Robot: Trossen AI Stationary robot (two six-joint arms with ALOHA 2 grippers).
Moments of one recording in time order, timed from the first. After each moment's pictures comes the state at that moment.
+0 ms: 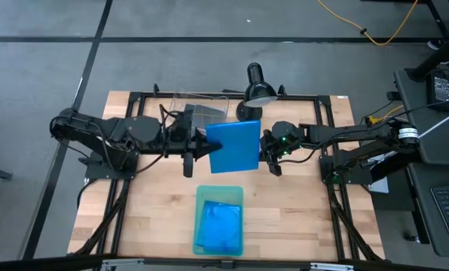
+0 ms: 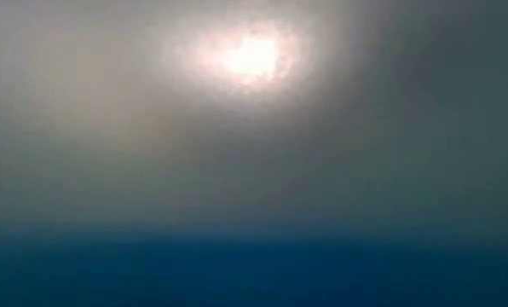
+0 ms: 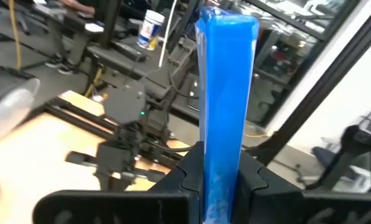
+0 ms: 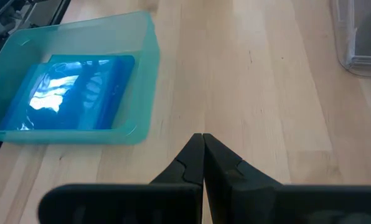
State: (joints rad) left arm -0.28 1.30 1.48 -0.27 -0.37 -0.49; right arm -0.11 1.25 0.73 -0.19 -0.28 0.05
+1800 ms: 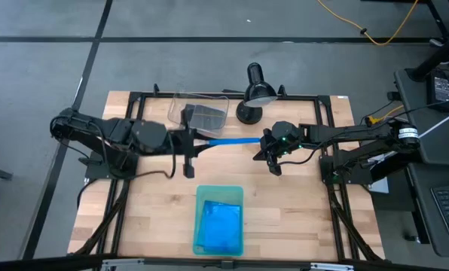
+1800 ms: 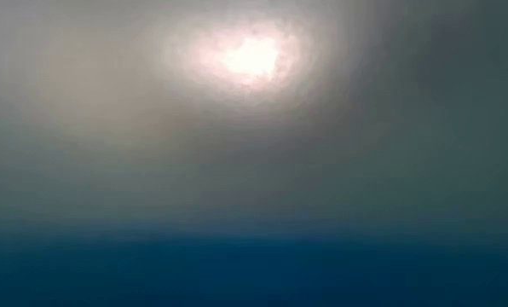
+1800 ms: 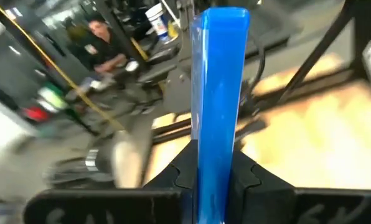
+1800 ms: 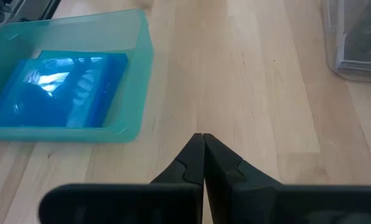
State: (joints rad) left arm -0.29 1.30 1.48 -0.44 -0.51 0.31; right arm -0.11 1.25 0.73 -0.19 -0.26 0.01
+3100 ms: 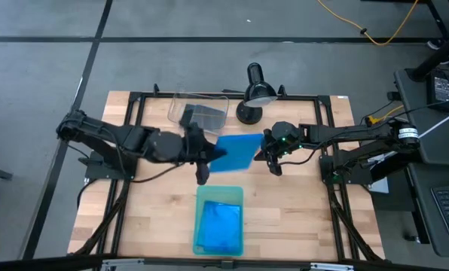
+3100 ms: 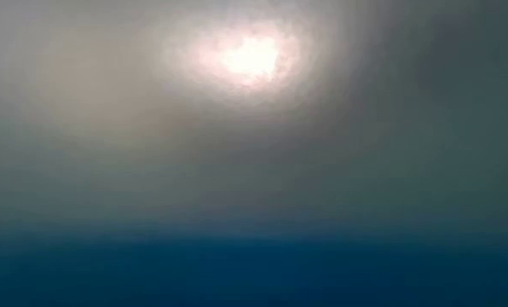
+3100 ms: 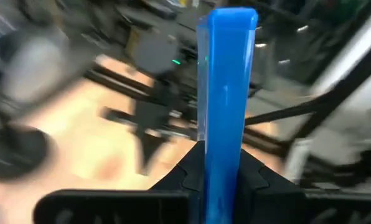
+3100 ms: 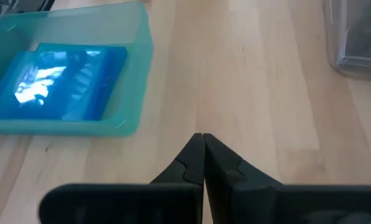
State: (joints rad) left arm -0.29 1.39 1.48 -0.42 -0.46 -0.45; right arm -0.11 1.25 0.73 -0.20 -0.25 0.00
